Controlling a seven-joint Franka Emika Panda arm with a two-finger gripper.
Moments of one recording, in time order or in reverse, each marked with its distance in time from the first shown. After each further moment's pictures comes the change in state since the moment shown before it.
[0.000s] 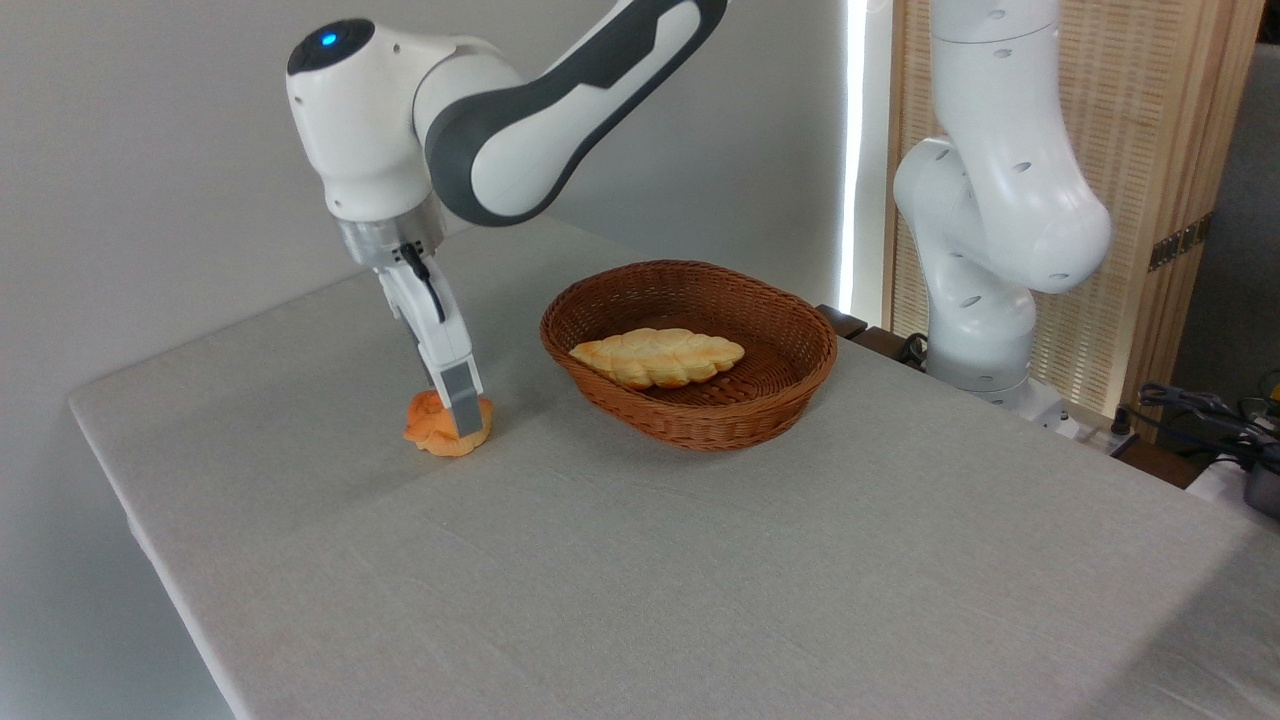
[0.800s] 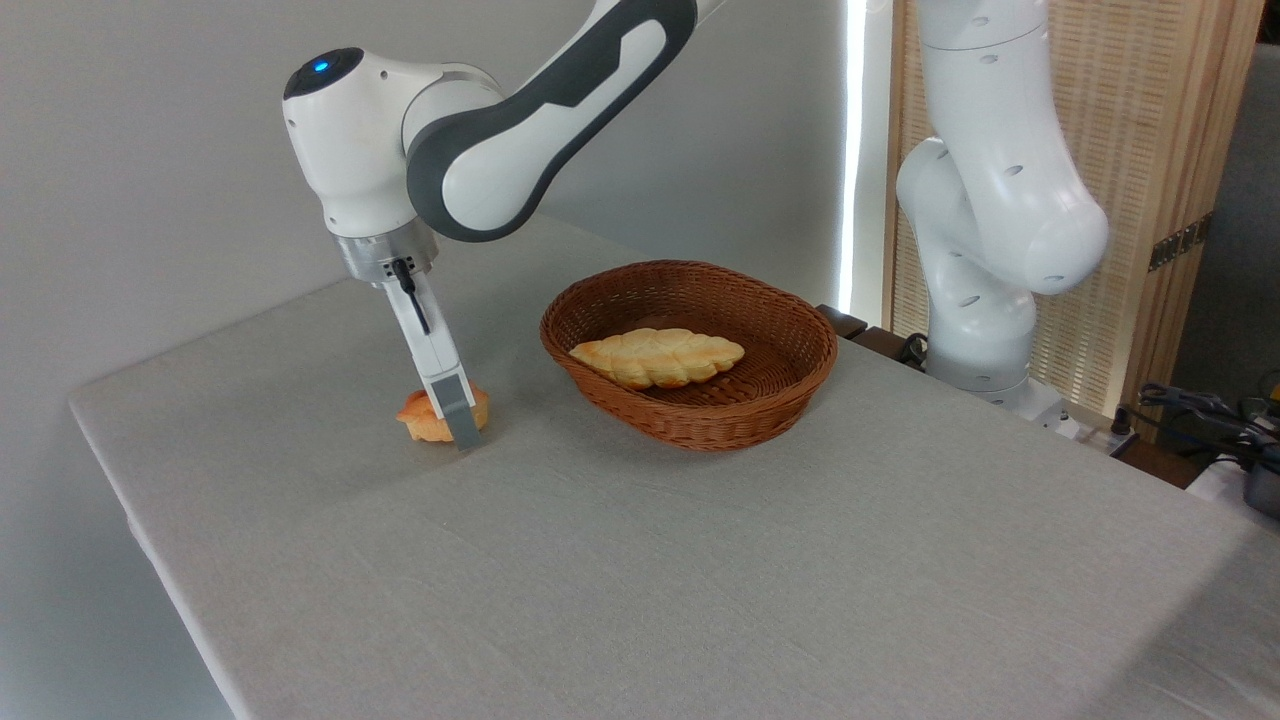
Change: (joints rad) arm -0.046 0.049 -0.008 0.007 0.072 0.023 0.001
